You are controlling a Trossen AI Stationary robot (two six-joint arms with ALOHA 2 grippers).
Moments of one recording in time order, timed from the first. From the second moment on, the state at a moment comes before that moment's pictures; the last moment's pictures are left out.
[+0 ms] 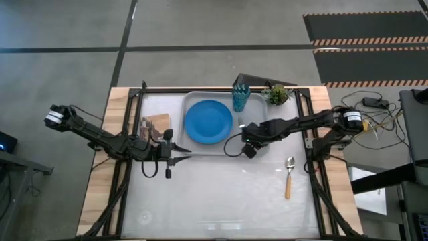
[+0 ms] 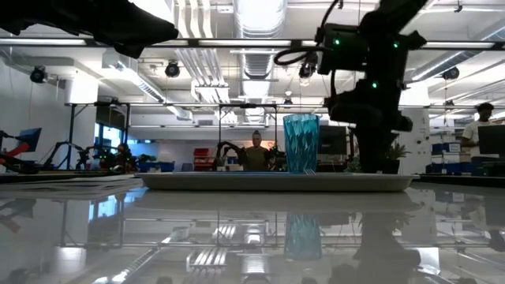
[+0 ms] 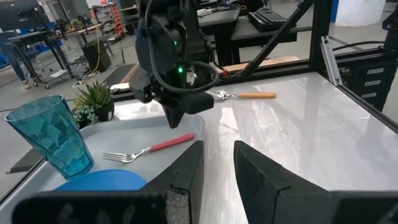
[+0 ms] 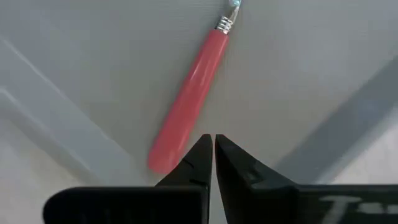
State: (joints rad) left arm -0.35 0.95 0.42 0.38 -0.41 0.09; right arm -0.08 1.60 0.93 -0.73 0.16 0.69
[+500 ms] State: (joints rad) left arm -0.35 0.95 0.42 0.38 -0.41 0.09; right arm -0.08 1.60 0.83 -0.52 0.19 0.70
